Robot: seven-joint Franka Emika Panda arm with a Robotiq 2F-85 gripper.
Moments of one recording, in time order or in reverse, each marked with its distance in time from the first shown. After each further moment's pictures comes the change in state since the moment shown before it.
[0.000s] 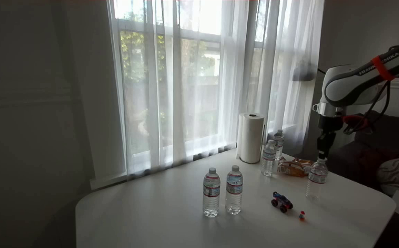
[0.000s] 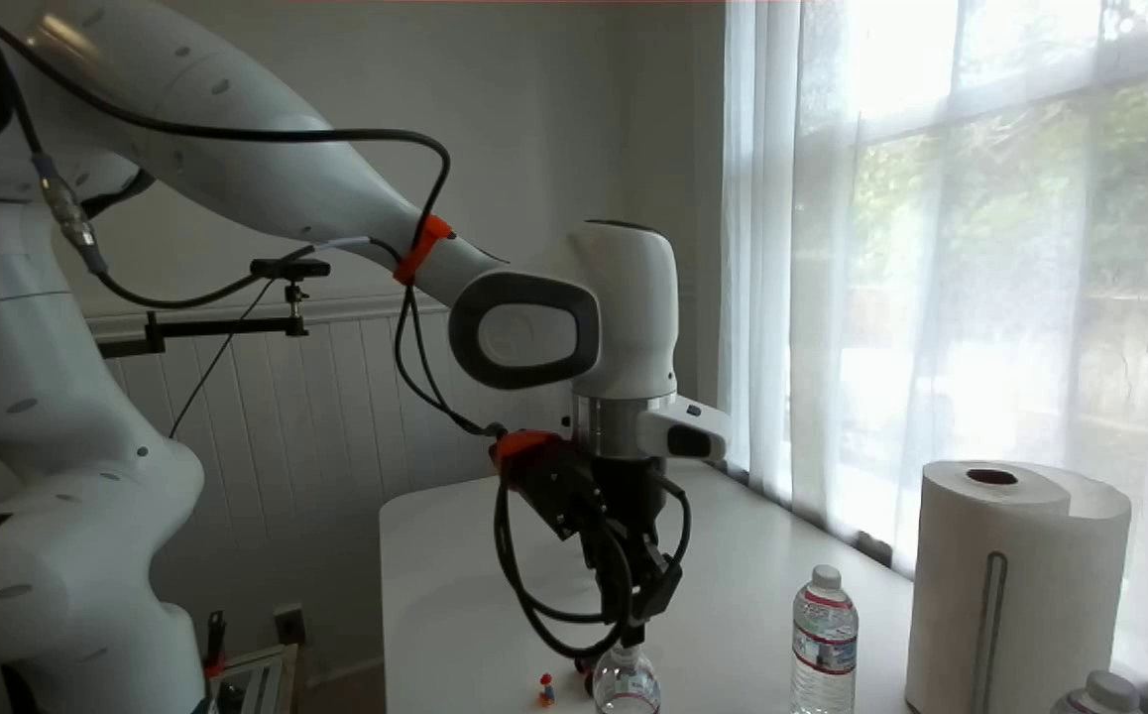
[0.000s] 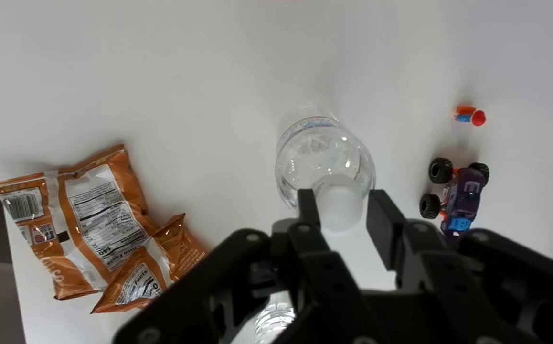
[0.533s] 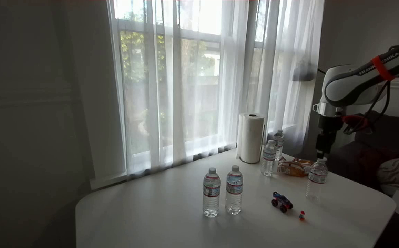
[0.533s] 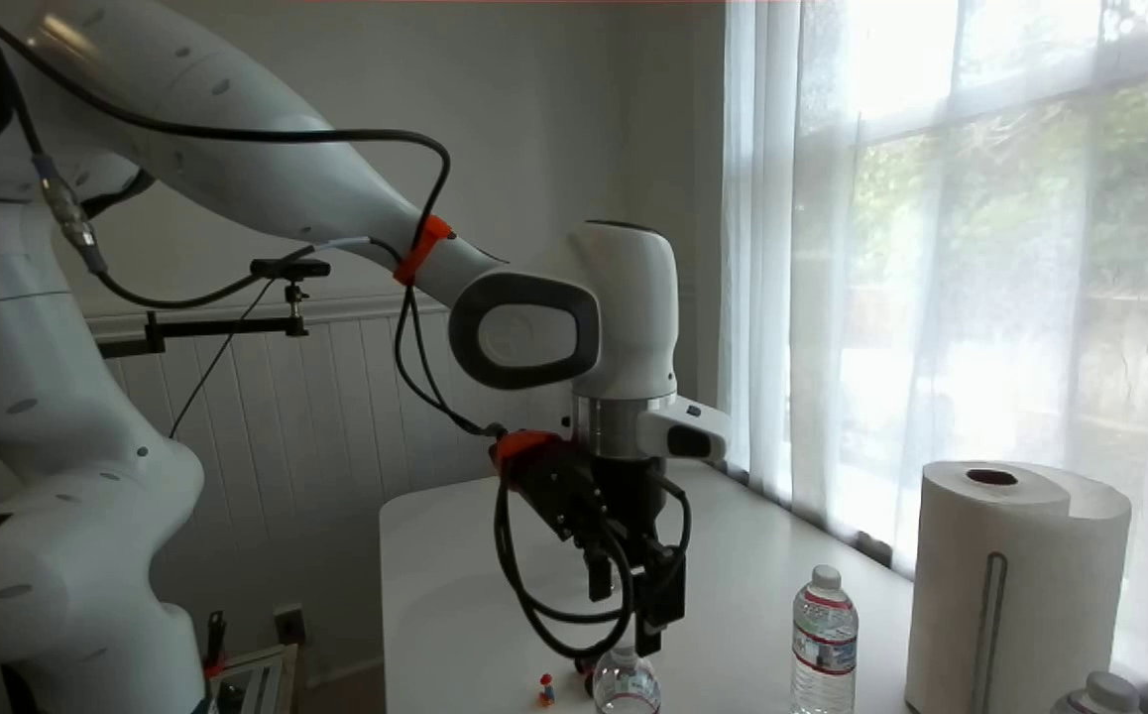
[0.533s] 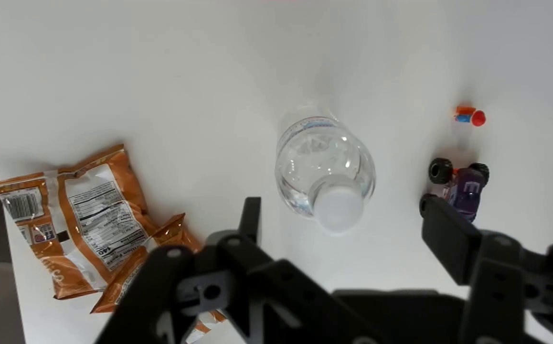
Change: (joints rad) arm 0.000 0.000 0.000 0.000 0.000 0.000 -0.002
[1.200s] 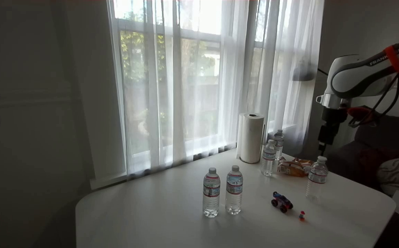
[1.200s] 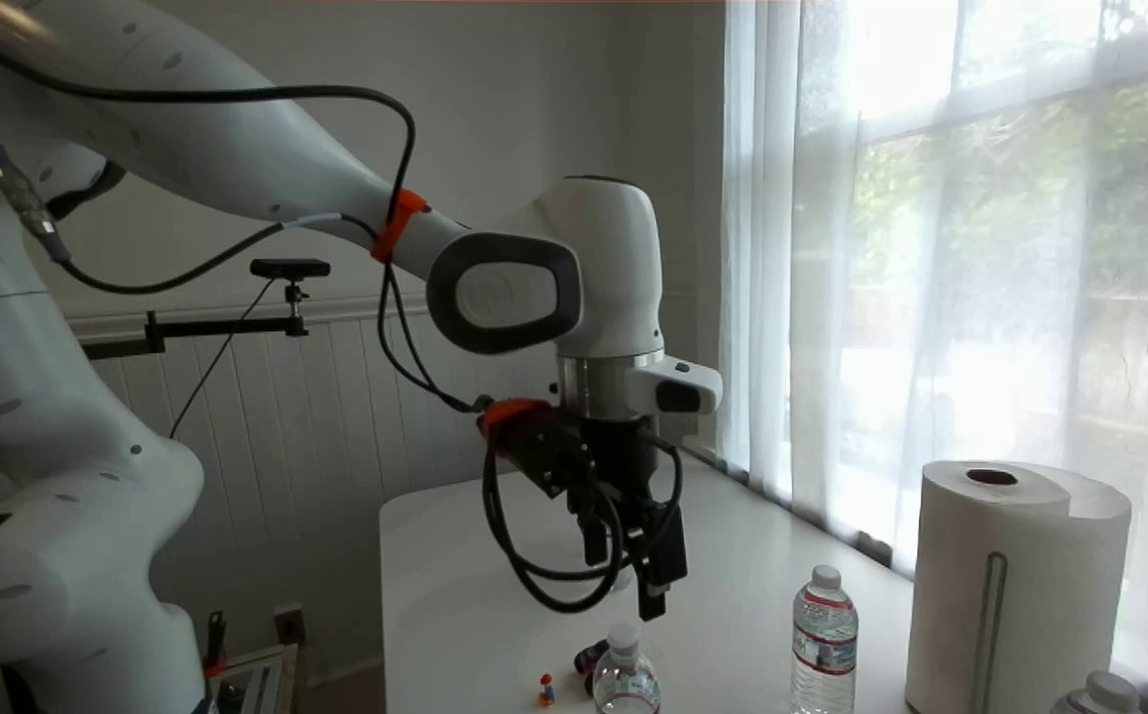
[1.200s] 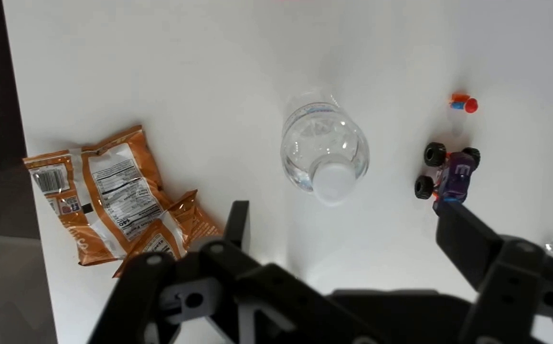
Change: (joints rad) arm 0.000 -0.079 0.001 0.001 -0.017 -0.027 0.000
